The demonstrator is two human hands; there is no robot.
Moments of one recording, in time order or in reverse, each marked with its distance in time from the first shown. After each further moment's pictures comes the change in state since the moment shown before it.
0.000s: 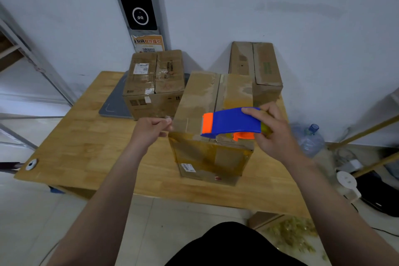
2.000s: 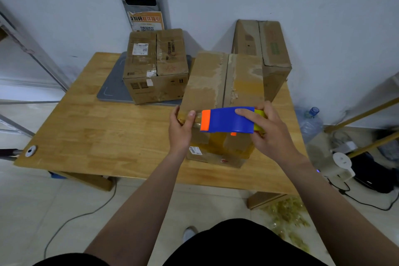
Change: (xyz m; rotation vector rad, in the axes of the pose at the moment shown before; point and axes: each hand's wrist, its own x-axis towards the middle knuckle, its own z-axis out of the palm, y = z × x) left_hand -0.002 -0.070 0.076 -0.299 0.120 0.048; right_hand -0.023 -0.022 0.051 -0.212 -0.062 0.017
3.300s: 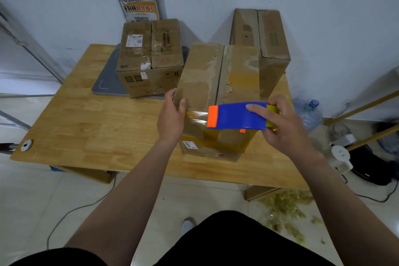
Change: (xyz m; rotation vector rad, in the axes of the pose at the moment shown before) left_hand 0.021 0.019 0.004 0.511 0.053 0.204; right_hand -0.013 0.030 -0.032 -0.116 -0.003 -0.037
